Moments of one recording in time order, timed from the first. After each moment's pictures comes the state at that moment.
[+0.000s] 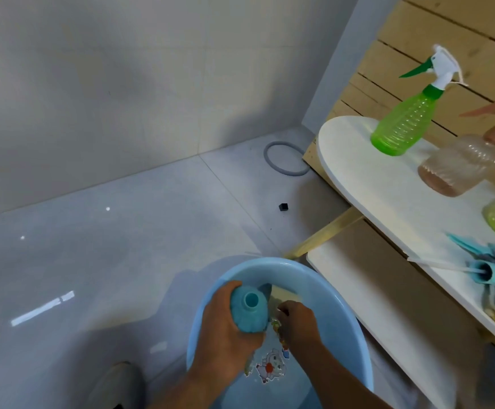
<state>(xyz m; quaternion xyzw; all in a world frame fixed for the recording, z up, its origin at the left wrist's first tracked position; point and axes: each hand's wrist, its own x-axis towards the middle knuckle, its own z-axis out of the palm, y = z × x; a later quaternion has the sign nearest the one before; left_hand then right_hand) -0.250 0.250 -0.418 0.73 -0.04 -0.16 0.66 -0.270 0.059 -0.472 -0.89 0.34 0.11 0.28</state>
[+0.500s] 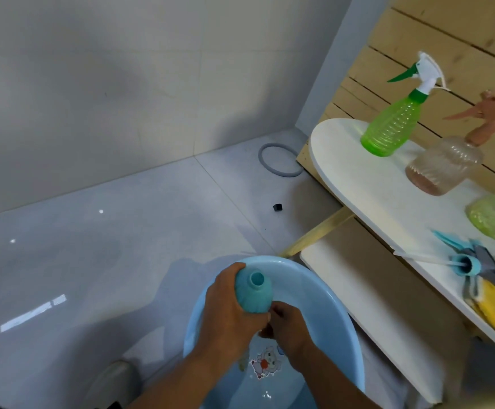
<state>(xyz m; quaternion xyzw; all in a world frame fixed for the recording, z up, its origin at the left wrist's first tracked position) -0.237 0.242 -0.397 0.76 -0.10 -0.12 0.63 -0.285 0.092 -0.428 -0.73 0.35 0.06 0.59</state>
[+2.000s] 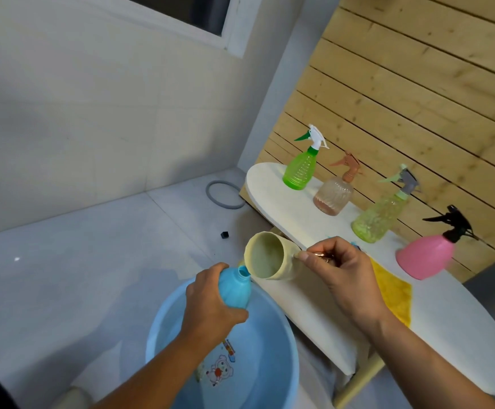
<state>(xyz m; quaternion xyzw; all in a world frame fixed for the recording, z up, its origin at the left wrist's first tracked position) -0.262 0.242 -0.304 0.79 -0.20 -0.11 0.57 -0.365 0.078 -0.140 -0.82 0.21 -0.26 0.46</state>
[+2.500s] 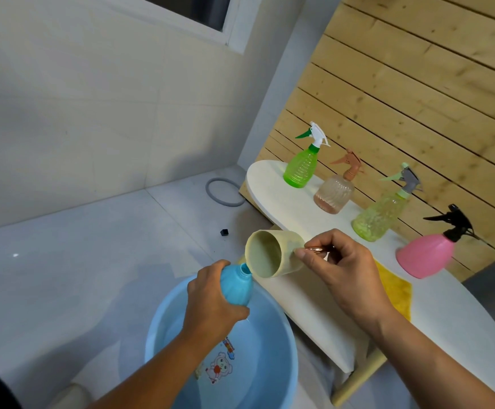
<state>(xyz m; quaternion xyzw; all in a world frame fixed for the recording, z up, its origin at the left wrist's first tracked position) -0.263 0.238 -0.305 0.80 -0.20 -0.10 0.56 -0.364 0.087 -0.127 -0.87 0.20 -0.24 0.38</state>
